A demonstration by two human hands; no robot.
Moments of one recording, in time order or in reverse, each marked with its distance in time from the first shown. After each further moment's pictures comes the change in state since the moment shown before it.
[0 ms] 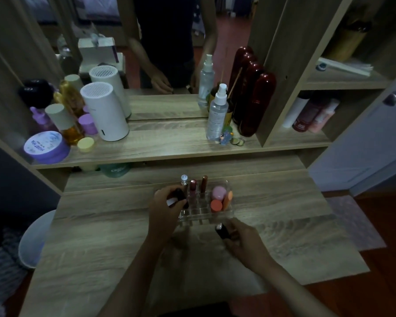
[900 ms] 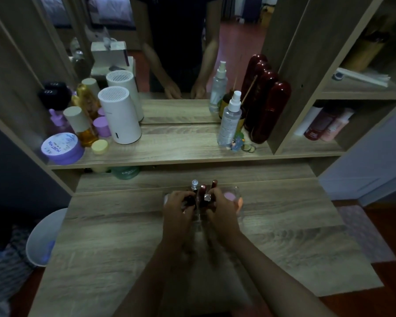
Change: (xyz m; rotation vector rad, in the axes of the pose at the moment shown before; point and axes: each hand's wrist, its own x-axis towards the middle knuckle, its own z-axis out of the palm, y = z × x) left_hand 0.004 -0.012 0.014 0.007 0.026 -0.020; right_hand 0.083 -0.054 0.041 -0.012 0.296 -0.017
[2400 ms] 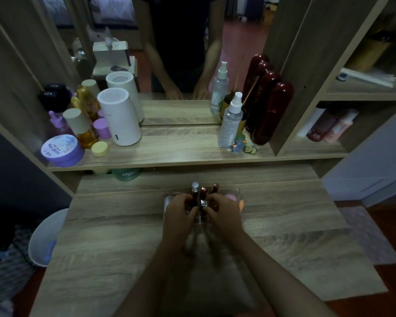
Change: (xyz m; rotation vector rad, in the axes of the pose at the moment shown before) left_hand 0.005 -0.010 0.010 0.128 -0.052 -0.024; right_hand 0.010 0.009 -0.003 -0.014 -0.037 -0.037
